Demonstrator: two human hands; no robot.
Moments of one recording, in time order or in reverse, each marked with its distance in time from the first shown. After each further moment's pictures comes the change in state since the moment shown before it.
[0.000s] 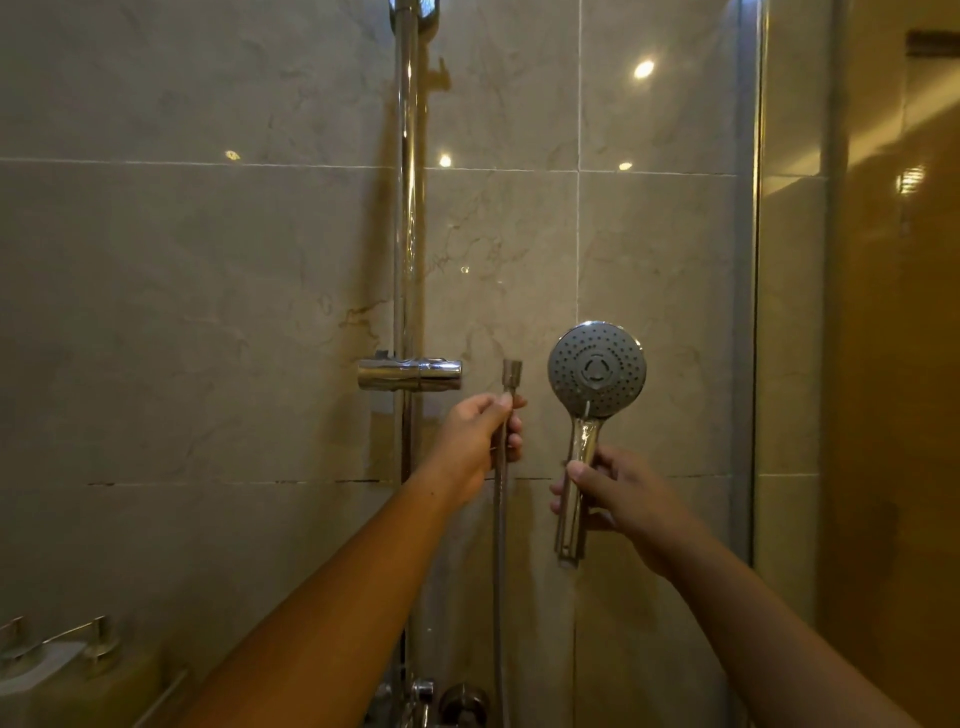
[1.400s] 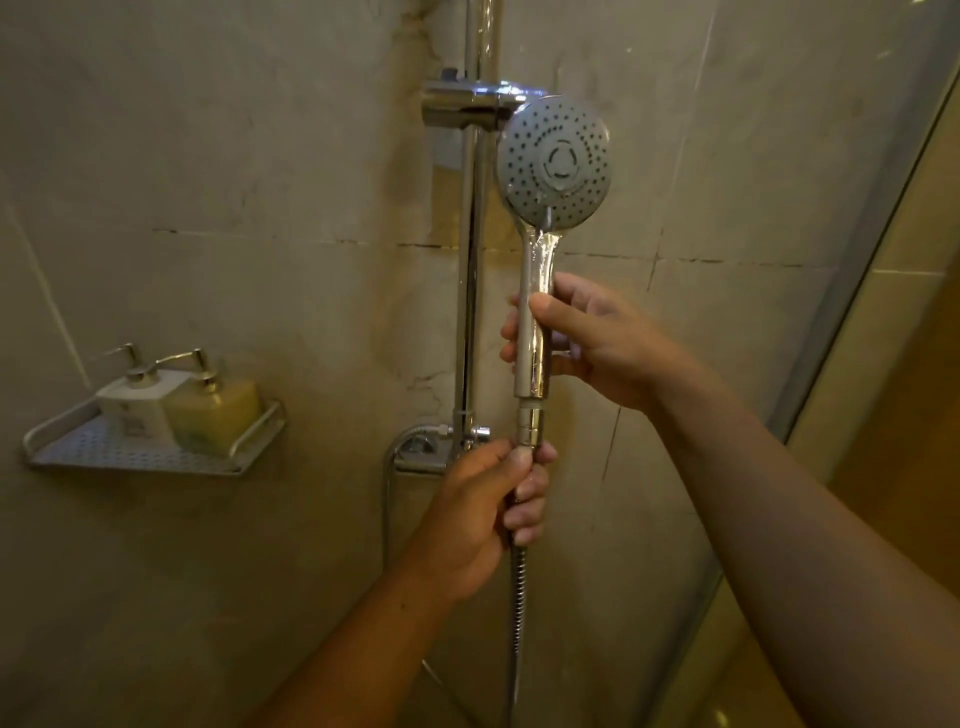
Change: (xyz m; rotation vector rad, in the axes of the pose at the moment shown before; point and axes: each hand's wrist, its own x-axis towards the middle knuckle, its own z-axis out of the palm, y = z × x) left_hand -0.239 -0.125 -0.034 -0.388 -0.071 -0.247; right_hand -0.040 0.026 0.090 0.192 -0.516 -0.004
